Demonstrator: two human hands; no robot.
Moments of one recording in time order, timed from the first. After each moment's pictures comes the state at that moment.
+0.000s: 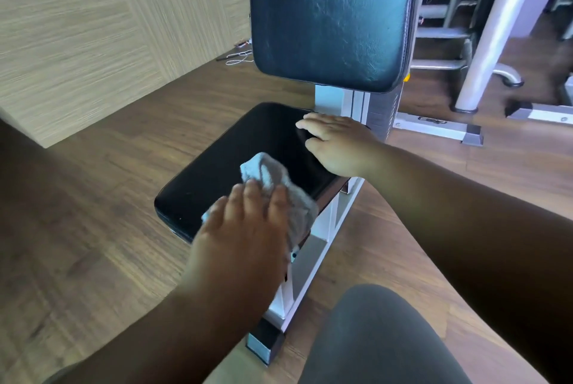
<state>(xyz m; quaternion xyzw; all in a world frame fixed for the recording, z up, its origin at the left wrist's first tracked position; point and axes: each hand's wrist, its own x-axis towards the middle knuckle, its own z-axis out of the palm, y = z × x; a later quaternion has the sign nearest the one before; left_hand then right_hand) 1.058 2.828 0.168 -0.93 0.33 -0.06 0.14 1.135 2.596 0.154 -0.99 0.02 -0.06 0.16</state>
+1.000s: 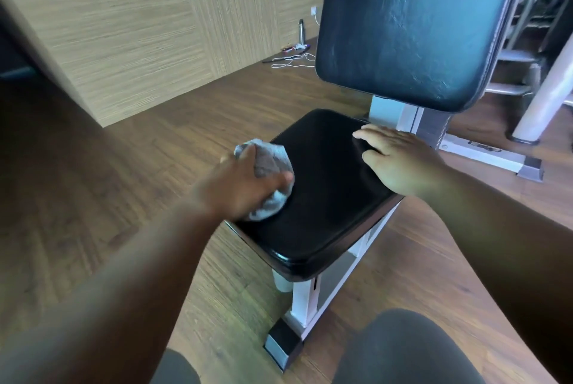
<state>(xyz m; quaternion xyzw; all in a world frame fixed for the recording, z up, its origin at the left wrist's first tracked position) 1.172 2.873 0.179 -0.97 0.13 0.07 -0.20 1.151 2.589 0.136 -0.99 0.06 -0.07 0.12</state>
